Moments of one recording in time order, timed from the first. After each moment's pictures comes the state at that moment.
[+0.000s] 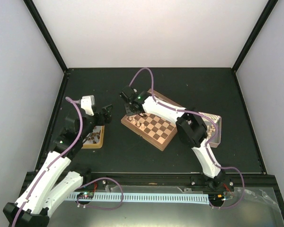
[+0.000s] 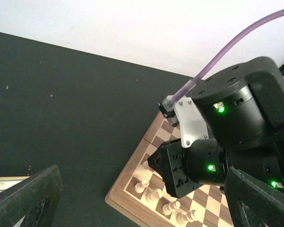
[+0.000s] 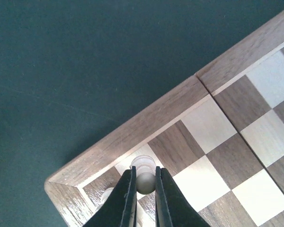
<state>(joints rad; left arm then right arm) -0.36 0.68 0.70 -0.35 -0.02 -0.45 0.87 2.22 1.90 -0.76 0.20 0.51</state>
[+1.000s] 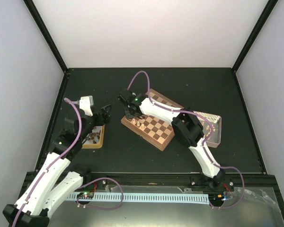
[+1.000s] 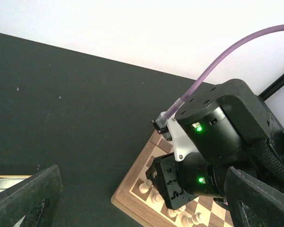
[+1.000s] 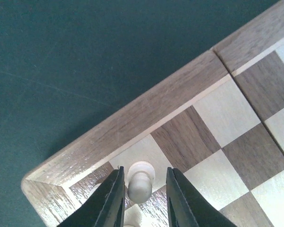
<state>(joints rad) -0.36 0.67 0.70 -0.37 -0.06 -0.45 0.88 2.29 1.92 -0.81 0.20 0.50</state>
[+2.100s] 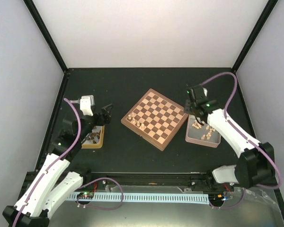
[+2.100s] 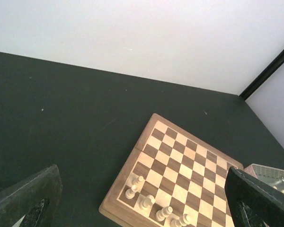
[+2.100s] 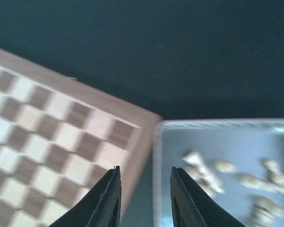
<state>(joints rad) -0.36 0.65 0.70 -0.33 0.00 -0.42 0.44 1.39 1.11 -0.67 0.28 0.54</state>
